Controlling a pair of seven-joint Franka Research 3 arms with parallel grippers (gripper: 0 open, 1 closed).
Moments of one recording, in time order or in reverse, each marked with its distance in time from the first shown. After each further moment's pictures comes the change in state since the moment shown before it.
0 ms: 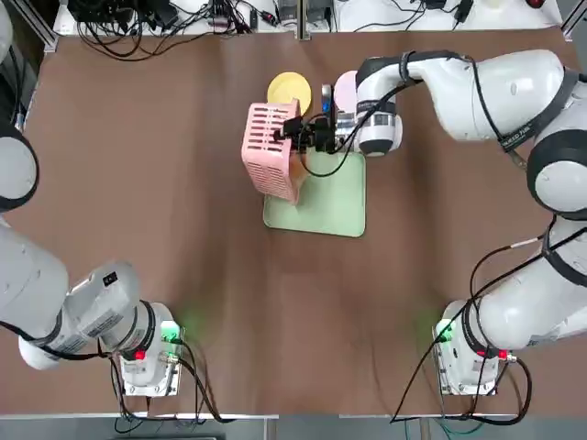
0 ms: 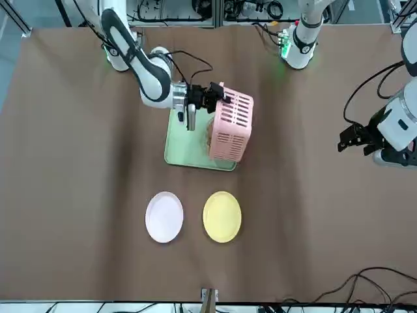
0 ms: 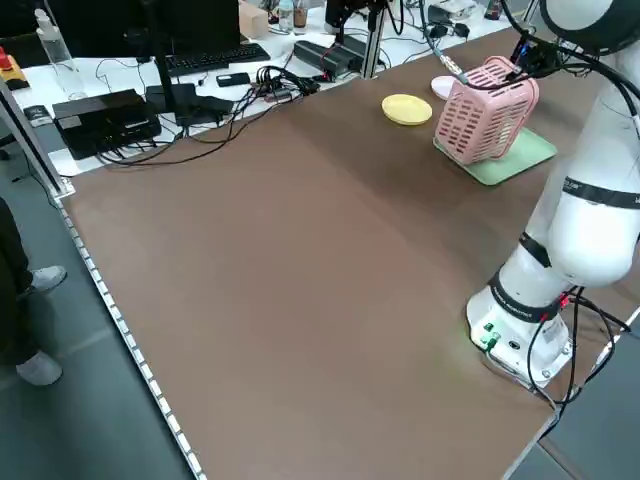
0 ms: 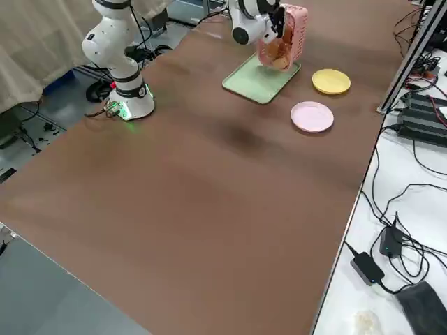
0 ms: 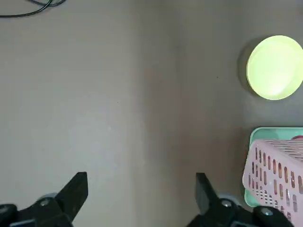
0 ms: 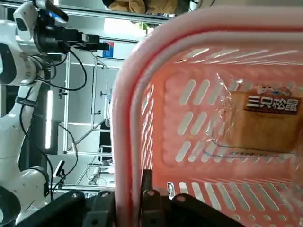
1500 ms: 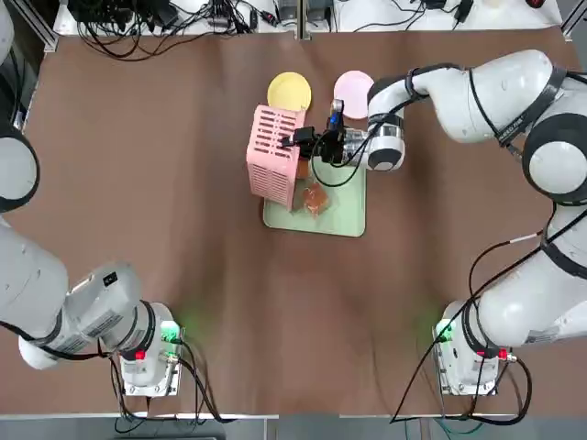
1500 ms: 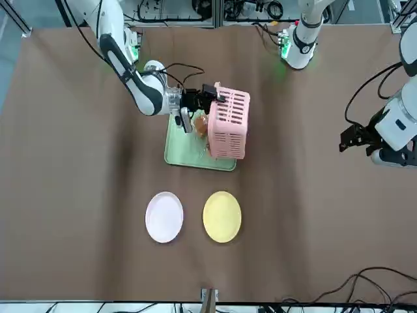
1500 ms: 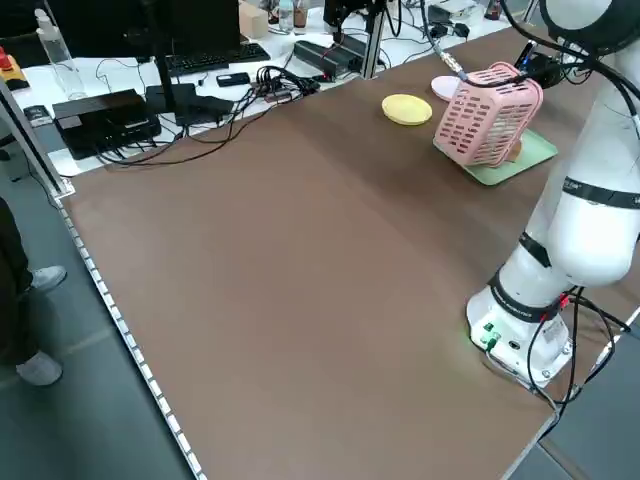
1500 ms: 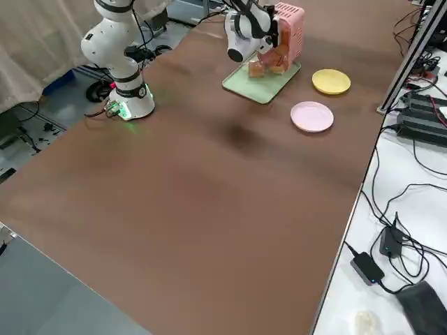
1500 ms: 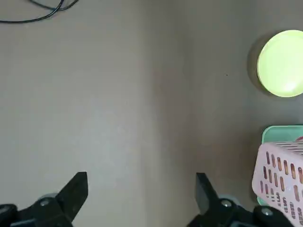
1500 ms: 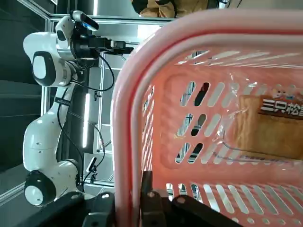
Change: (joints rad) left arm -0.002 0.000 -0.006 0.000 0.048 0.000 0.006; right arm -0.082 0.056 -0.010 -0.108 0.030 -0.266 -0.133
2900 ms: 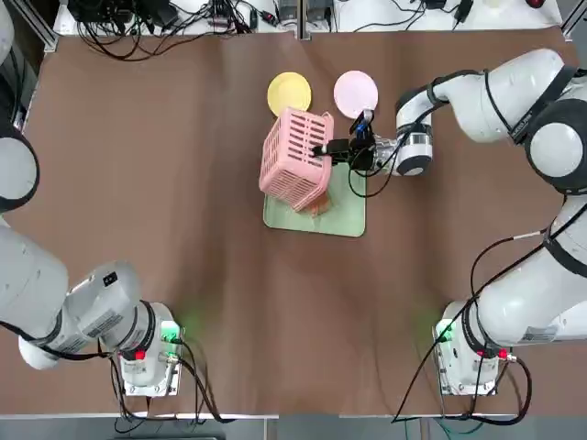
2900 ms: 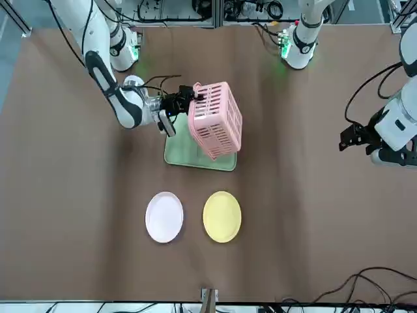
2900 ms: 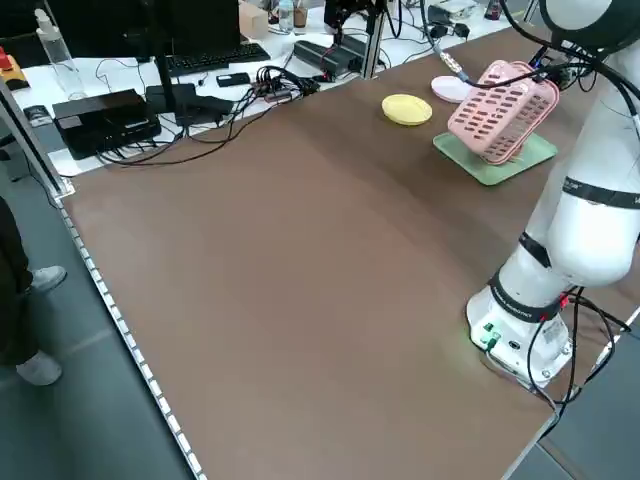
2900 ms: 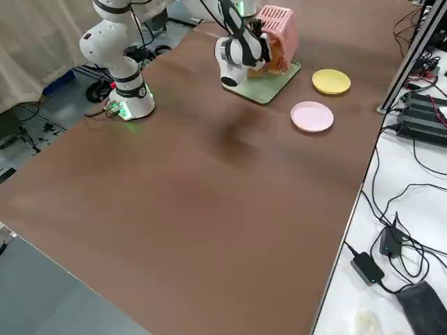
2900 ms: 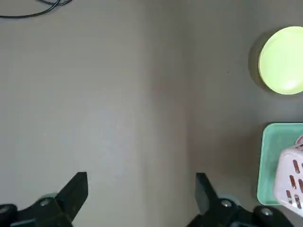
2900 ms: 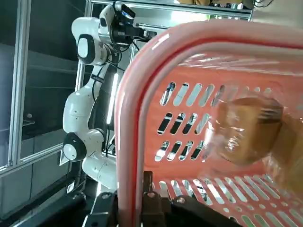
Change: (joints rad) left arm 0.000 0.000 0.000 -0.002 0.000 -0.012 -0.003; right arm -0.076 -0.003 -0.173 -0.146 -0.243 -0.356 -0.121
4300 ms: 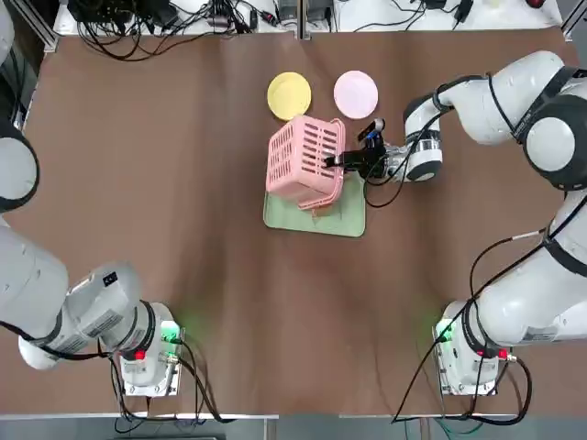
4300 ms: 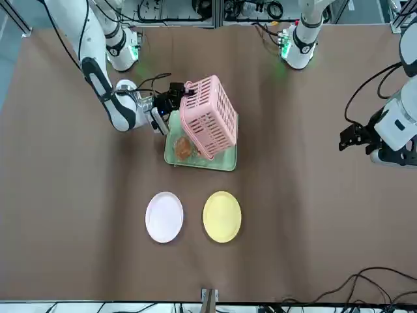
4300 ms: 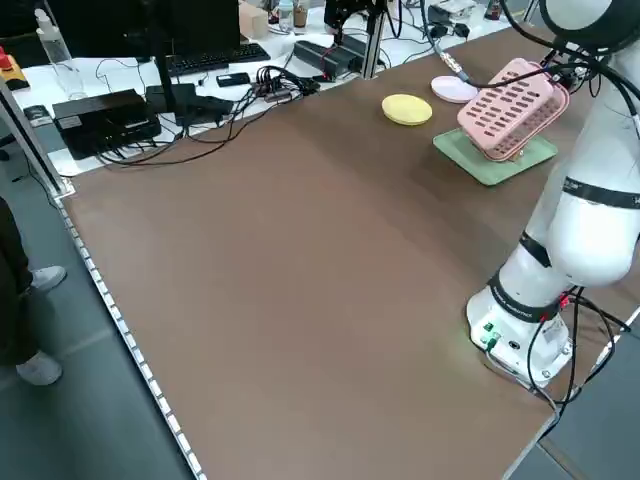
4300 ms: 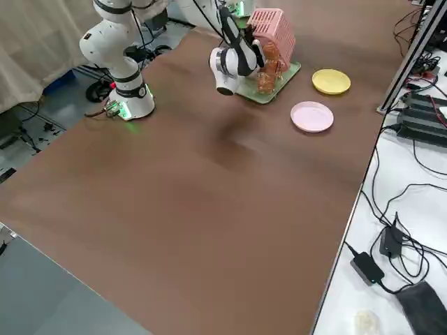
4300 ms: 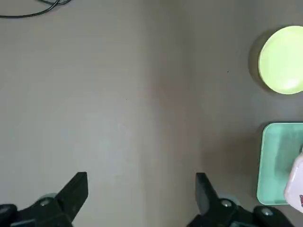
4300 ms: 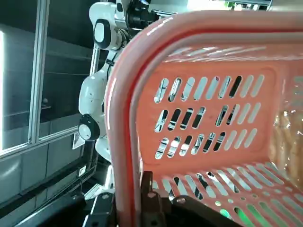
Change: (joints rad) left arm -0.001 0.000 0.000 0.000 0.000 0.000 0.000; right arm 0.017 0.019 -0.083 -0.044 -0.087 -0.139 -0.072
